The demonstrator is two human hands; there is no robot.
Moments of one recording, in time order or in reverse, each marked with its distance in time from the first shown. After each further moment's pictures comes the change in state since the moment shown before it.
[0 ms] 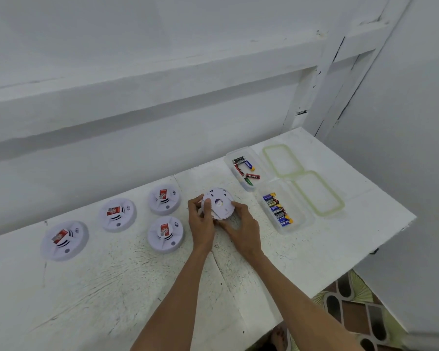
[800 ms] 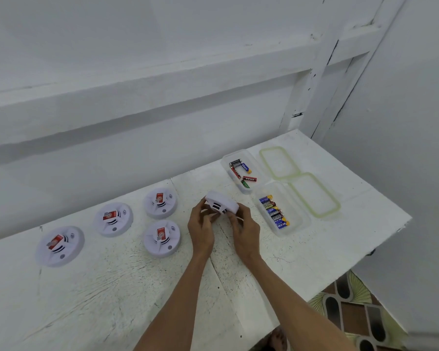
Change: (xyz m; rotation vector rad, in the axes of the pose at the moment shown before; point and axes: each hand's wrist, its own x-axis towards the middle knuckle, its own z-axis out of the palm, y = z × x) left_hand -0.007 -0.007 0.002 0.008 -0.072 0.015; right_hand -0.001 -0.003 -0.005 0.082 0.113 0.009
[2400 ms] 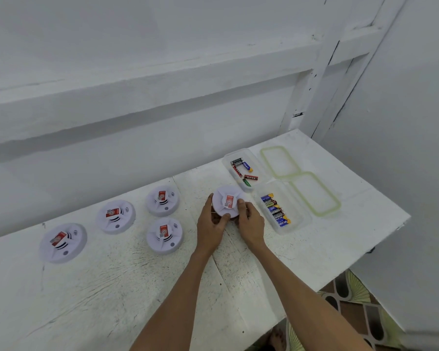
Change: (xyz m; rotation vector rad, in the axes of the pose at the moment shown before) left_hand 0.000 0.001 -0.002 0.258 -0.274 0.117; right_hand 0.024 0.004 -0.001 -0.126 0.003 0.241
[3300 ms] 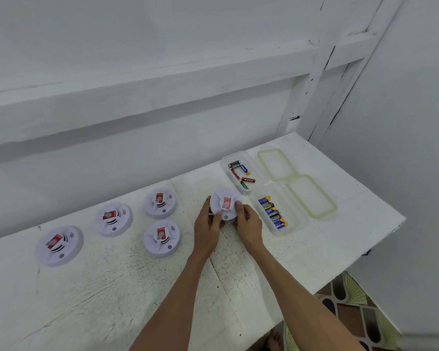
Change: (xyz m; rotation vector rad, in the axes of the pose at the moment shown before) left_hand 0.002 -0.005 0.002 -0.003 0.030 0.024; right_hand 0.004 0.002 0.002 0.119 -0.014 0.045
